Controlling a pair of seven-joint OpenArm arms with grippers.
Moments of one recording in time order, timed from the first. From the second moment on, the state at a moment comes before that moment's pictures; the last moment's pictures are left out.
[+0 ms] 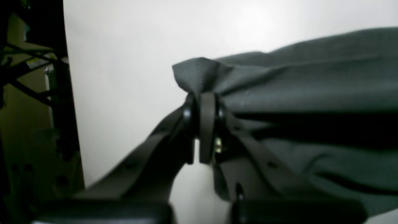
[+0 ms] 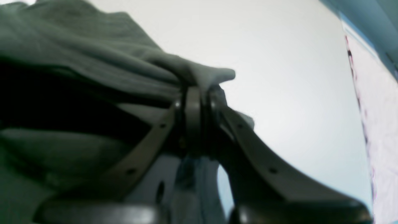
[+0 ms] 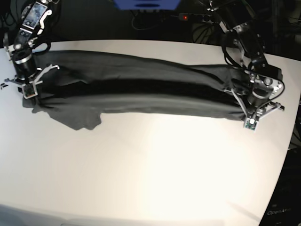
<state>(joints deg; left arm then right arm) 2.2 2.6 -29.2 102.1 23.5 -39.8 43.1 -17.4 1.8 41.6 98.4 -28.9 41.5 2.7</state>
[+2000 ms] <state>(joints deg) 11.3 3.2 -28.4 103.1 27.5 -39.8 42.2 -30.9 -7.7 47.4 106.8 -39.1 41.5 3.0</state>
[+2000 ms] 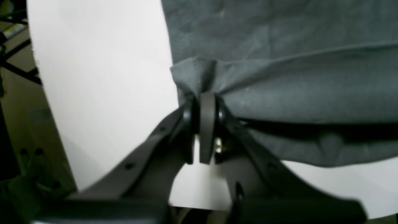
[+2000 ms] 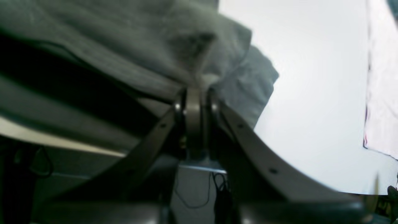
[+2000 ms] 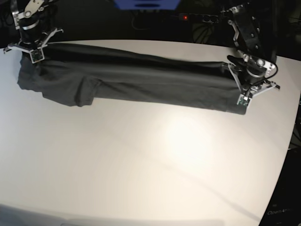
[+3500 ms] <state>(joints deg) 13.0 1.2 -28.4 107.7 27.3 -39.7 42.4 -29.3 -7.2 47.6 101.9 -39.3 41.3 2.6</state>
